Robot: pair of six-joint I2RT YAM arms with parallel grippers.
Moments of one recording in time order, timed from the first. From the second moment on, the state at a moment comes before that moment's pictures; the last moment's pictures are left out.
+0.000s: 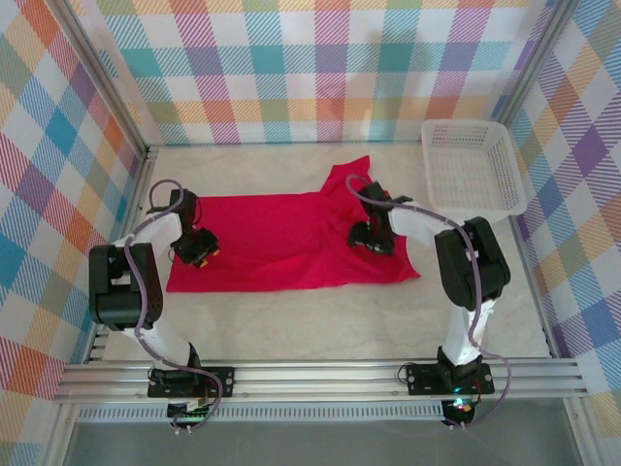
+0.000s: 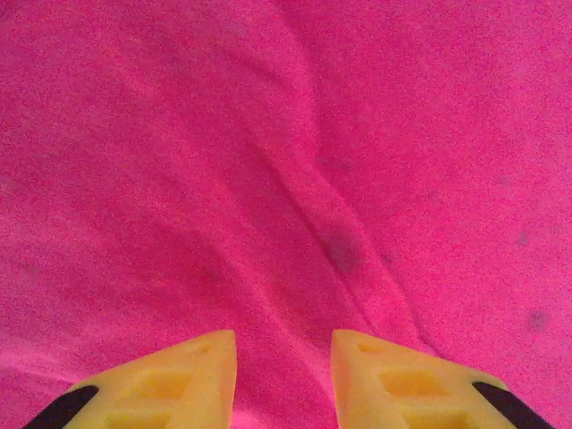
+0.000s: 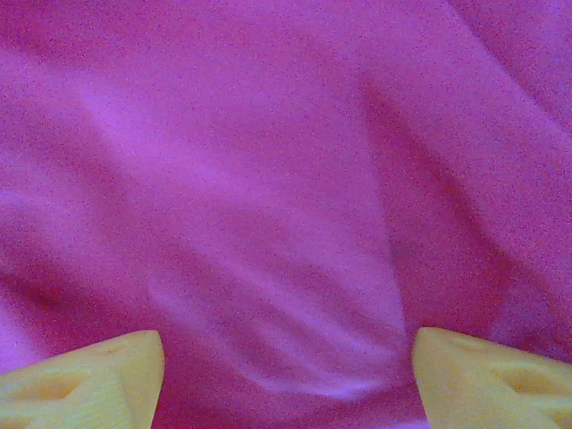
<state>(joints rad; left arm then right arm) 0.08 1.68 1.05 -0.75 0.11 -0.70 0.44 1.85 1.16 -0.64 -0.04 0.64</state>
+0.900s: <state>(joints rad) 0.07 1.60 1.38 -0.86 0.09 -0.68 0.39 1.56 1.24 -0.63 0.04 0.66</state>
